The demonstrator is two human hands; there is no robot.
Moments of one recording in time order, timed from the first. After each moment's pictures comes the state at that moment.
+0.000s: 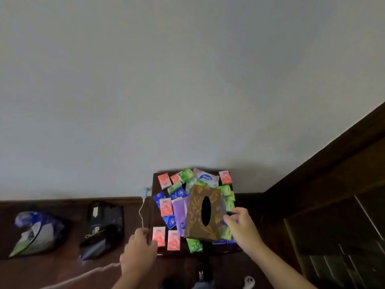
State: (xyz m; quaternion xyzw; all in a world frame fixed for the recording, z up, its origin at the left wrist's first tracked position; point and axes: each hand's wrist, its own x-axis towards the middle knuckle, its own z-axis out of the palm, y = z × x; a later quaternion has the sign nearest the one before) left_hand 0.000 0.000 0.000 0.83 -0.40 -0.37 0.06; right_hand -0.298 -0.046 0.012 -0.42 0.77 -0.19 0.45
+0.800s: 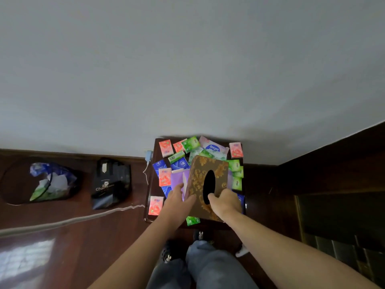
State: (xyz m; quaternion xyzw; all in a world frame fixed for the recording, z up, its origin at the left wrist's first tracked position) left_hand -0.102 -0.080 -0.038 0.72 -0.41 -0.54 0.13; right_hand -0.274 -0.110 -0.074 -0.46 0.80 0.08 0.39
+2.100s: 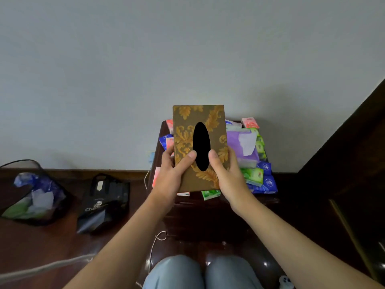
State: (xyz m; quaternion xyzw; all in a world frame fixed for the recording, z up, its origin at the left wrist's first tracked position) left_hand -0.063 0.022 -0.190 0.50 -0.36 -0.58 0.54; right_hand -0.224 0.019 -0.187 -0.47 0.52 -0.49 0.52
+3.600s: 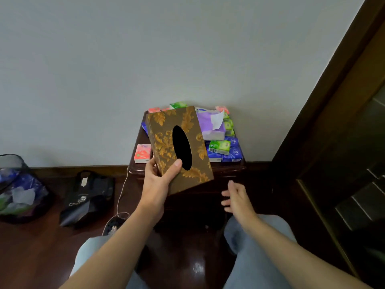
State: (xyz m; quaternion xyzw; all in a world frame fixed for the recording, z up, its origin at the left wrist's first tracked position) left_hand -0.103 0.140 -0.241 0.48 -0.32 -0.58 0.57; right_hand -0.346 0.139 -0.319 -0.38 0.68 -0.38 0.49
